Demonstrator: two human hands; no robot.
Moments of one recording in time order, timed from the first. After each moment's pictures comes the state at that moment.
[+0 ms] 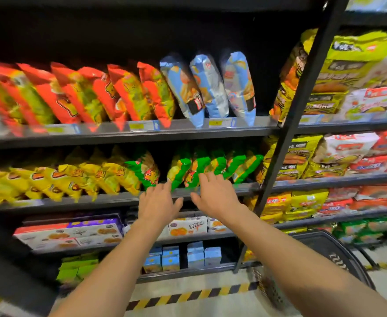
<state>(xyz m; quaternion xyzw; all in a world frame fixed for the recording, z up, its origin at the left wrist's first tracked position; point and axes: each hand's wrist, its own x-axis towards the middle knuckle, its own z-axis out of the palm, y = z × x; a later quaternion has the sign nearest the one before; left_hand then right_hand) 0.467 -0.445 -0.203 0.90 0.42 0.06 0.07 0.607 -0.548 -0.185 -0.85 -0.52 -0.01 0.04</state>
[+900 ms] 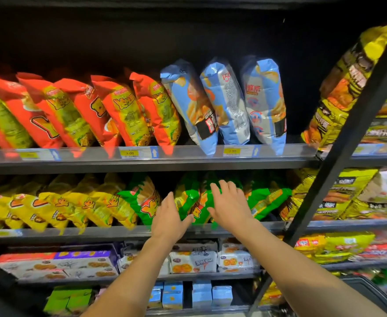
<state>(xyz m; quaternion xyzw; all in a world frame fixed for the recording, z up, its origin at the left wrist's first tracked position) 0.577 -0.332 -0.273 0.84 0.47 0.13 0.24 0.733 -0.435 -0.229 -0.83 -0.55 -0.07 -0.01</state>
